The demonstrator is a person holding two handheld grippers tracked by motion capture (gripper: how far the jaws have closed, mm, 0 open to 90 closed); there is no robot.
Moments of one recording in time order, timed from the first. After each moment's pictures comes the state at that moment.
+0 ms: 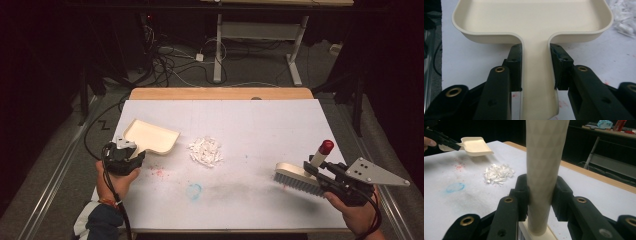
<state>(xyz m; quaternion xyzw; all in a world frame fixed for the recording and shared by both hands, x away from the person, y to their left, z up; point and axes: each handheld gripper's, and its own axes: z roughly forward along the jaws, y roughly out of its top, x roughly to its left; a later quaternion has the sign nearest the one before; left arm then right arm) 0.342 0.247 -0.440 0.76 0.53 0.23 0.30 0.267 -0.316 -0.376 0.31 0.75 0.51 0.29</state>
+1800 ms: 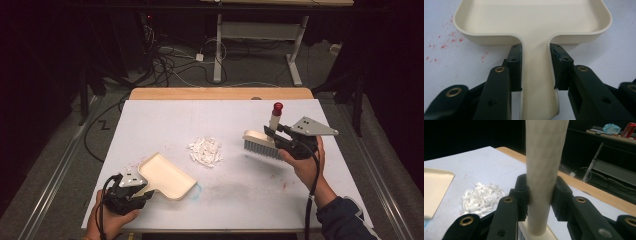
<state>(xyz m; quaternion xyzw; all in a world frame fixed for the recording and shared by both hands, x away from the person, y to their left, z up) 0.264 0.228 -0.451 0.85 0.42 0.13 0.28 0.378 -0.231 -0.376 0.30 0.75 0.51 0.30</state>
